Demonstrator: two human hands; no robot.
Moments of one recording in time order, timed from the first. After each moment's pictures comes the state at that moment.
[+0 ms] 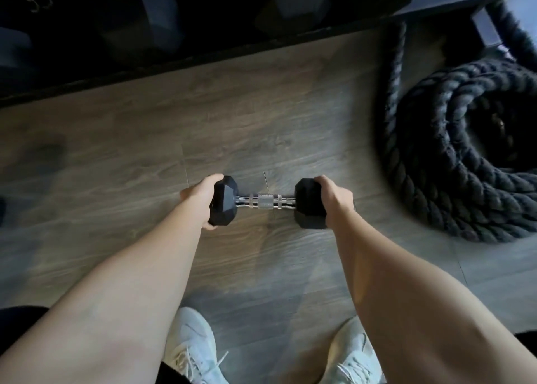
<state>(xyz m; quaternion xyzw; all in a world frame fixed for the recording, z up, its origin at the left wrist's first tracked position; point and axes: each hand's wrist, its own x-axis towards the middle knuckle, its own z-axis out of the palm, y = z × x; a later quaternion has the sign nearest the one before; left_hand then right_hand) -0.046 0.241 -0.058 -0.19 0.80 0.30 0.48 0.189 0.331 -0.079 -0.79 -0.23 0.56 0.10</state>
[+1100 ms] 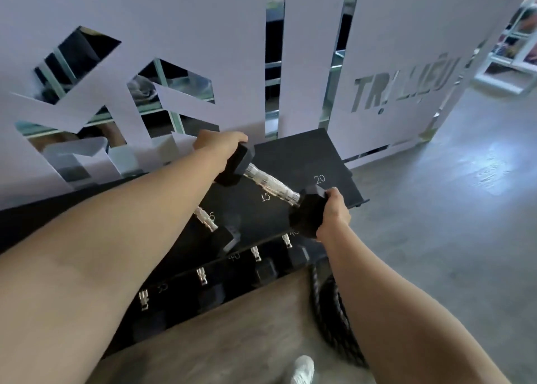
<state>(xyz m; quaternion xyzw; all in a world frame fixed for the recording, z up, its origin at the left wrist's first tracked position) -0.089 0.487 0.870 0.26 0.78 0.46 0.33 0.128 0.475 0.765 -0.65 -0.09 0.60 0.46</state>
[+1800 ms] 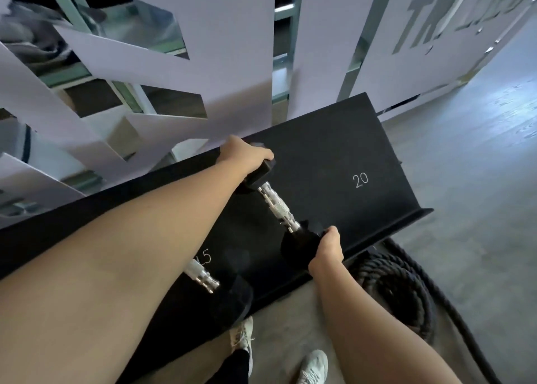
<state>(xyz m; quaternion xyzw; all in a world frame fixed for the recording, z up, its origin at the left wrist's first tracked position) -0.178 0.772 0.671 0.35 0.83 0.23 0.38 0.001 0.669 0.568 -0.72 0.14 0.56 0.38</state>
